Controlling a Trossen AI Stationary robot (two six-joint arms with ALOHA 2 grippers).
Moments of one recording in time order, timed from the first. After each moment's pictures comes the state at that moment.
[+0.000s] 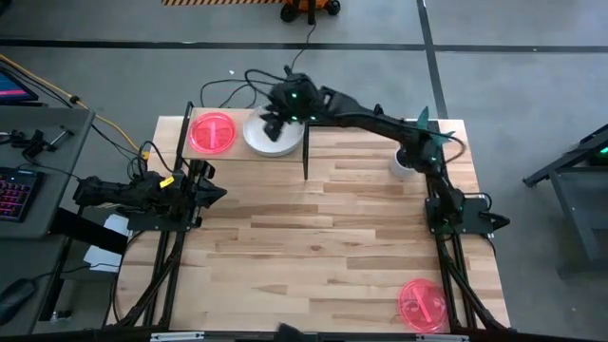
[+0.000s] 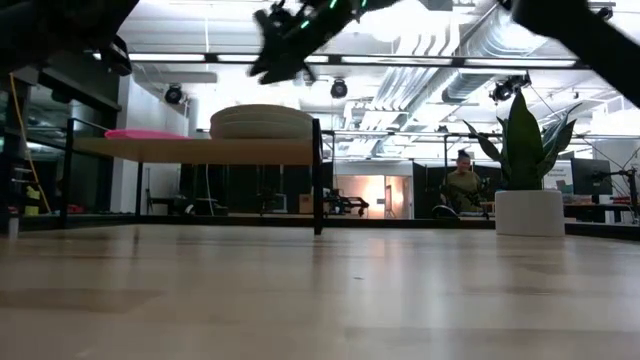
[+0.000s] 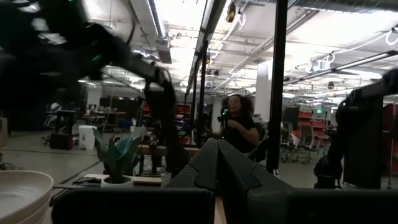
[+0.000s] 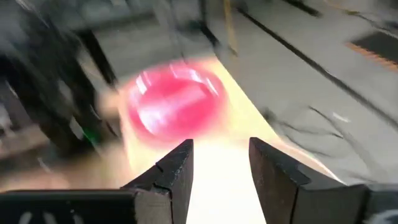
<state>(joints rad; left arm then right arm) -0.13 0.01 0.01 0.39 -0.07 -0.04 -0.36 2.21 2.29 -0.54 -0.04 0.08</state>
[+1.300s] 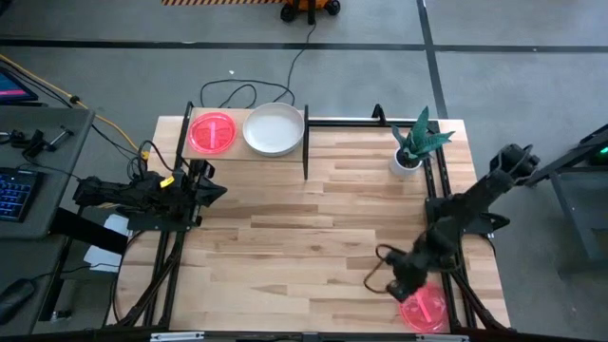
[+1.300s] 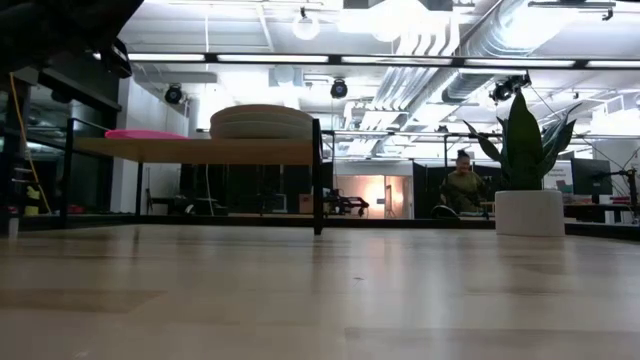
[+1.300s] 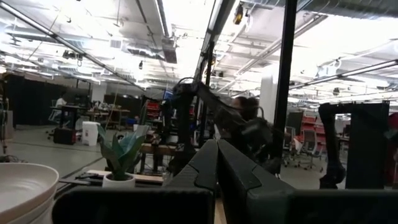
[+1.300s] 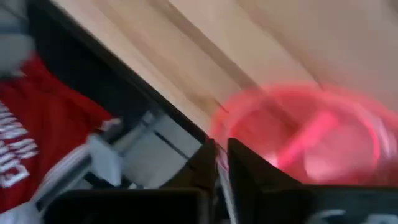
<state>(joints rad) -0.12 0.01 0.01 0.39 -0.09 -0.07 0.75 1.34 0.76 -0.46 -0.35 1.72</state>
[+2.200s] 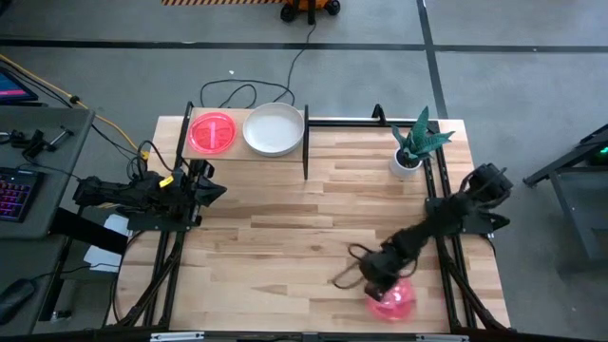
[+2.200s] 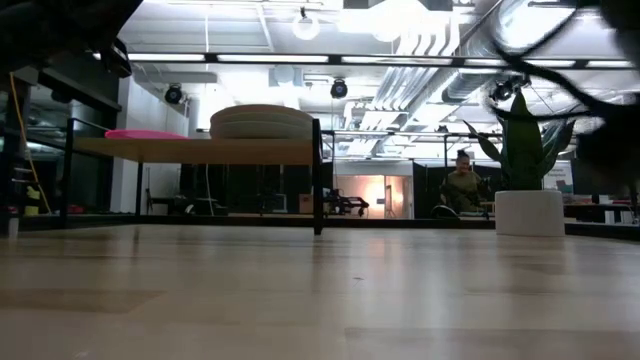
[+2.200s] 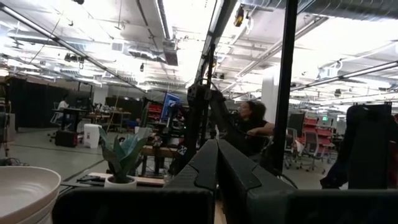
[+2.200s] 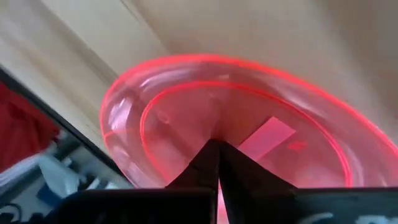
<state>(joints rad) -0.12 0.01 0.01 0.40 -0.10 -0.07 0.58 1.72 0.76 -0.30 -0.42 1.37</state>
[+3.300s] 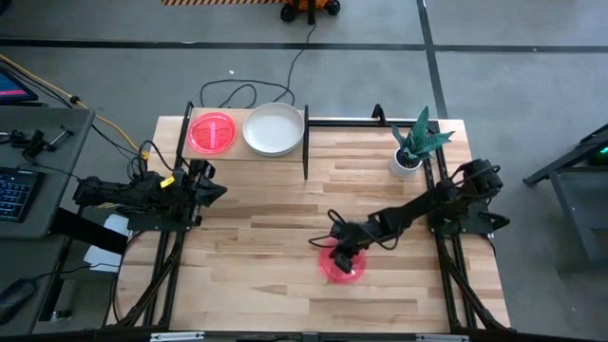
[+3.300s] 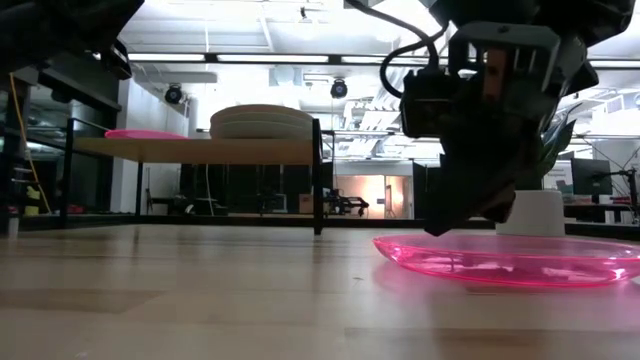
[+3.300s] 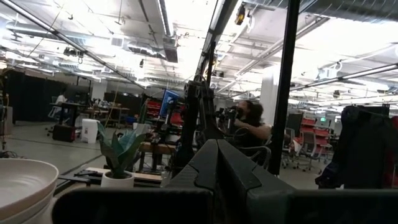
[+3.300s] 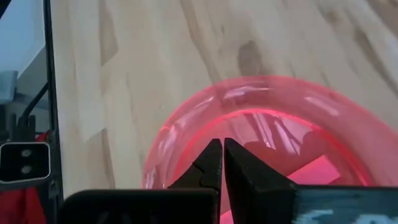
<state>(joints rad) -0.12 0.01 0.01 0.39 -0.10 -0.09 0.31 1.73 0.75 0.18 -0.08 0.83</state>
